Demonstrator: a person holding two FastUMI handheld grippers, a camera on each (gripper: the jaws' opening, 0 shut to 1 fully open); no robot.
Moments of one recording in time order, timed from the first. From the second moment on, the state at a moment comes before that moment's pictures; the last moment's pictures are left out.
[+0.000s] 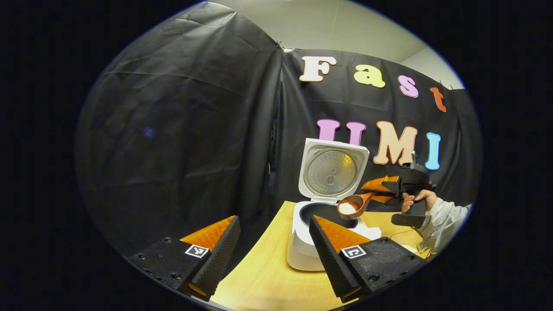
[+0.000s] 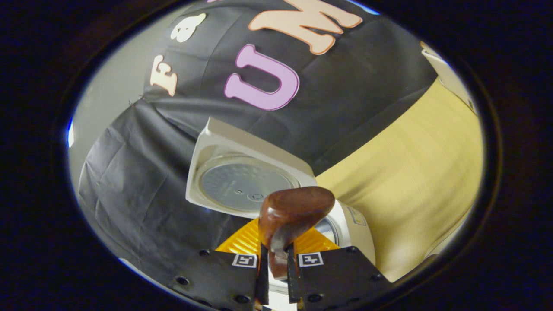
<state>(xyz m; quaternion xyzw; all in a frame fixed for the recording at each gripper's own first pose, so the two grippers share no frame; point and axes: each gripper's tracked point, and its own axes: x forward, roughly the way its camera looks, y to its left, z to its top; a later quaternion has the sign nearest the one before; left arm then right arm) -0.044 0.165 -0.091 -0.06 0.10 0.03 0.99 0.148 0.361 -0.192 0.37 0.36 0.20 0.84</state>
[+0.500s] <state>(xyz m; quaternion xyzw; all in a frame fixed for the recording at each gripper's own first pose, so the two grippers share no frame) -0.045 0.186 -0.101 -0.06 0.11 0.04 0.99 0.141 0.423 -0.213 0.11 0.31 0.26 0.91</state>
